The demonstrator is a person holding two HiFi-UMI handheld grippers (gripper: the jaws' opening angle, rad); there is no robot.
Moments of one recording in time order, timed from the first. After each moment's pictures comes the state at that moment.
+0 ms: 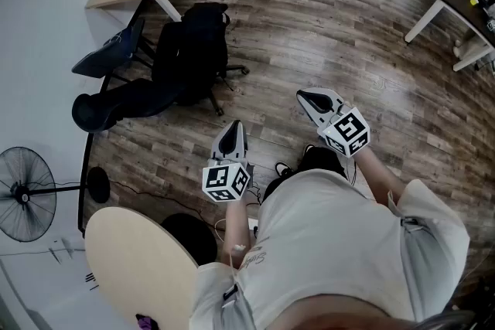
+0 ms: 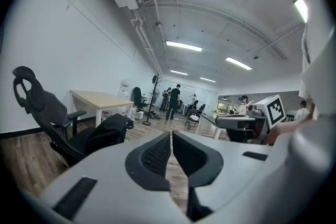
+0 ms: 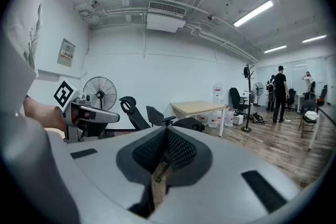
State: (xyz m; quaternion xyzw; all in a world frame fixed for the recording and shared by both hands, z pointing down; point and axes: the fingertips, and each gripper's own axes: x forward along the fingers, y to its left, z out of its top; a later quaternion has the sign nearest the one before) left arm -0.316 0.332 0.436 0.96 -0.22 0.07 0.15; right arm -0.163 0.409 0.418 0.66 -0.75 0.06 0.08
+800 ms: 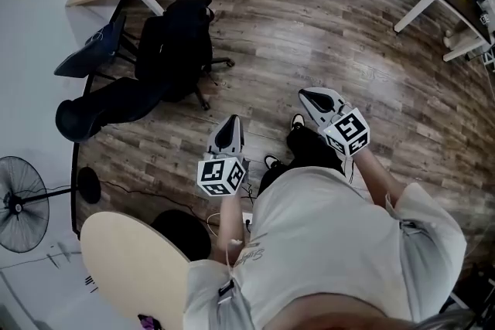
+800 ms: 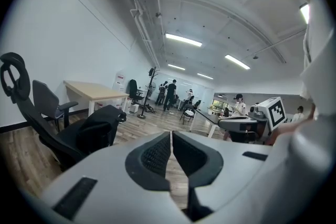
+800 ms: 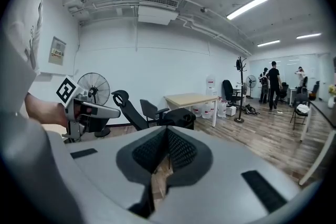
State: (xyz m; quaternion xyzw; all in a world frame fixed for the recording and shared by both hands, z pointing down) left arm -0.277 0.323 0.458 0.96 -0.19 0.10 0.17; right arm -0.127 0.420 0.447 0.68 -0.72 0.11 0.09
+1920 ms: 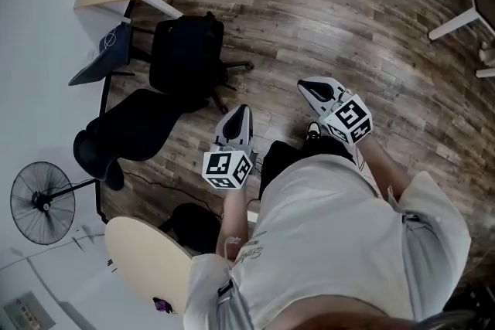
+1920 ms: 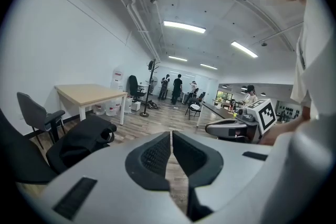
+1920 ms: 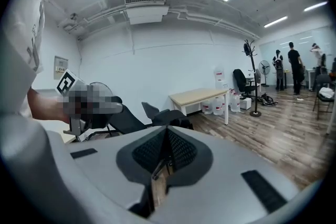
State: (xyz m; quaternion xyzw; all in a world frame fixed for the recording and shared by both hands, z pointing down) left arm -0.061 0.203 0.451 0.96 -0.20 0.15 0.15; right arm 0.069 0.265 0.479 0.61 -0.77 0.15 0.06
